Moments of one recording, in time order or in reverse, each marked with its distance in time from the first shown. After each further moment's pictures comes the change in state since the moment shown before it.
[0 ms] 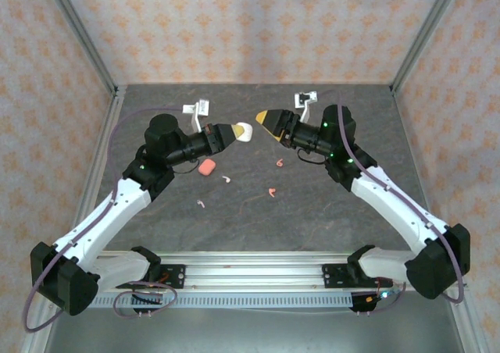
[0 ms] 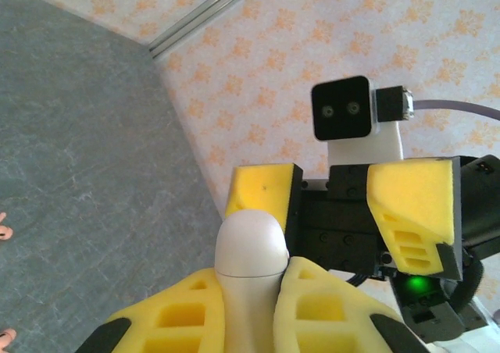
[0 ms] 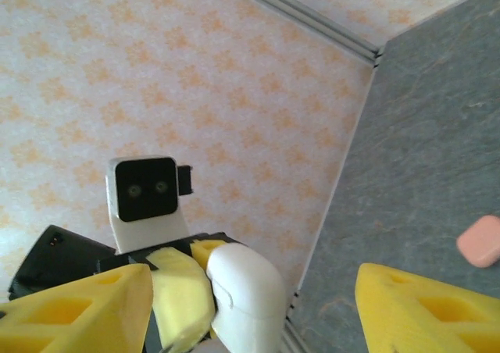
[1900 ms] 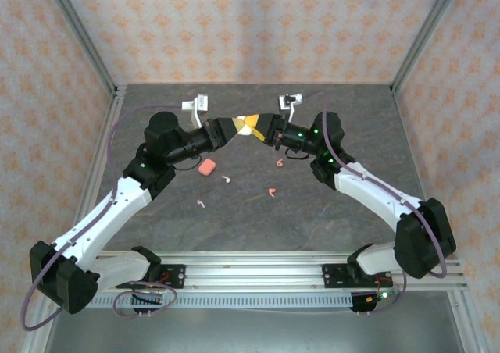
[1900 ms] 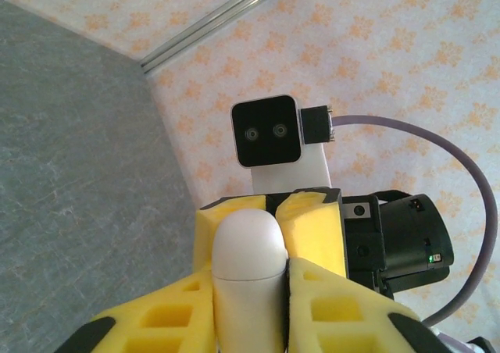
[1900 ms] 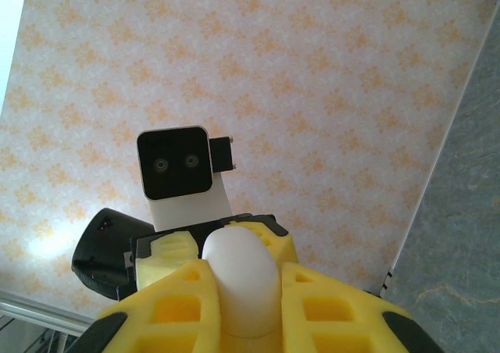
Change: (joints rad) left arm -0.018 0.009 0.040 0.004 -0.052 -0.050; right arm 0.025 0.143 -0.090 0.468 -0.149 0.283
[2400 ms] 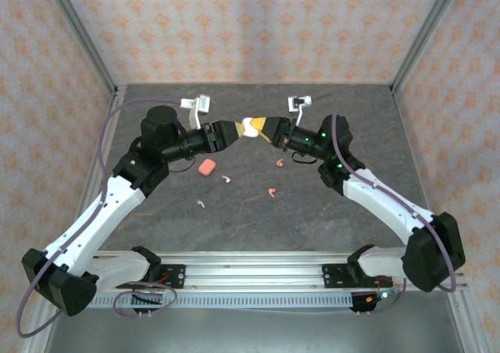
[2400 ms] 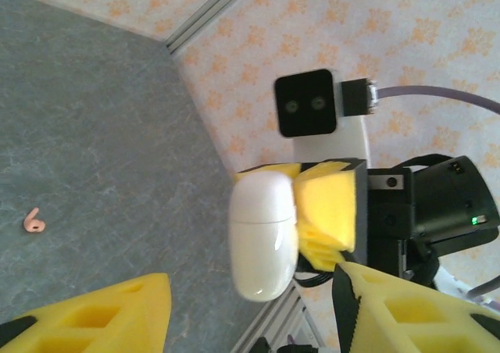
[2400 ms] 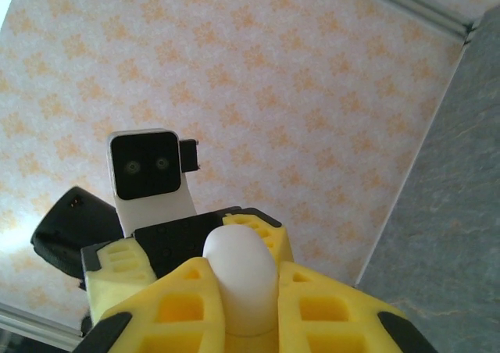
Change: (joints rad) left arm -0.002 -0.024 0.125 -0.290 0.011 0.213; right arm -0.014 -0.118 -0.029 -0.141 0.046 -0.181
